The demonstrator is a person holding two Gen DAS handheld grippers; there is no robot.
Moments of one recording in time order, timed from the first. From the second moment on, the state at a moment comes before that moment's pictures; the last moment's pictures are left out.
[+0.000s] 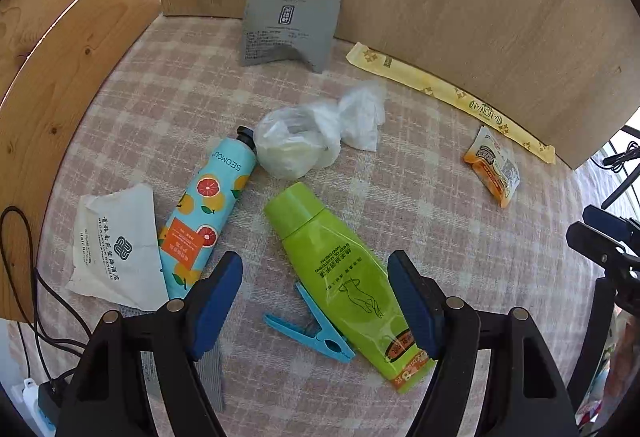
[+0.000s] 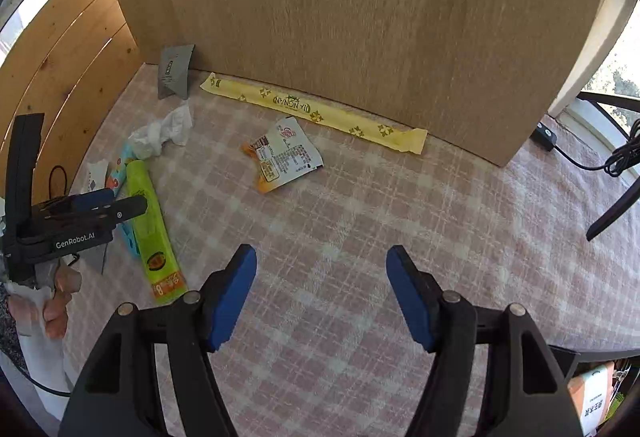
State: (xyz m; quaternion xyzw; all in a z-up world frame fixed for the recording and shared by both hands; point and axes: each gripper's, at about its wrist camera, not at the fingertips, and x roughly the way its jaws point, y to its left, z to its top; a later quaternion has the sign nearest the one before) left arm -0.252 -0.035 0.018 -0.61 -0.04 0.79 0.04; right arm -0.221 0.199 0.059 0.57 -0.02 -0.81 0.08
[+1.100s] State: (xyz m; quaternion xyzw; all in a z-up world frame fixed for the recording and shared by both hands) left arm -0.199 0.038 0.009 -0.57 0.02 0.81 0.11; right arm -0.268 0.163 0.014 0.60 0.05 -0.79 0.09
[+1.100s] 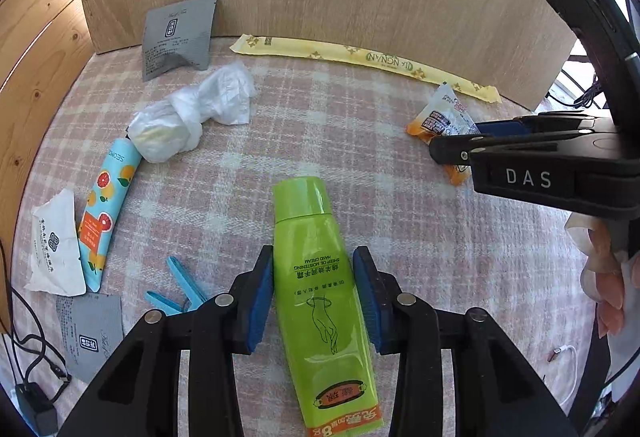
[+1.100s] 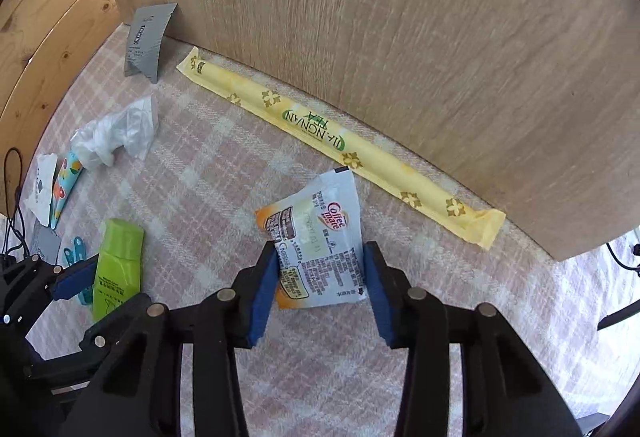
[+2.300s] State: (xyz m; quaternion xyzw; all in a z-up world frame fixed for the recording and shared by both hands) left arm -0.124 0.084 0.030 -0.58 0.05 0.79 0.18; right arm -0.118 0.283 0.067 0.57 -0.08 -0.82 0.00
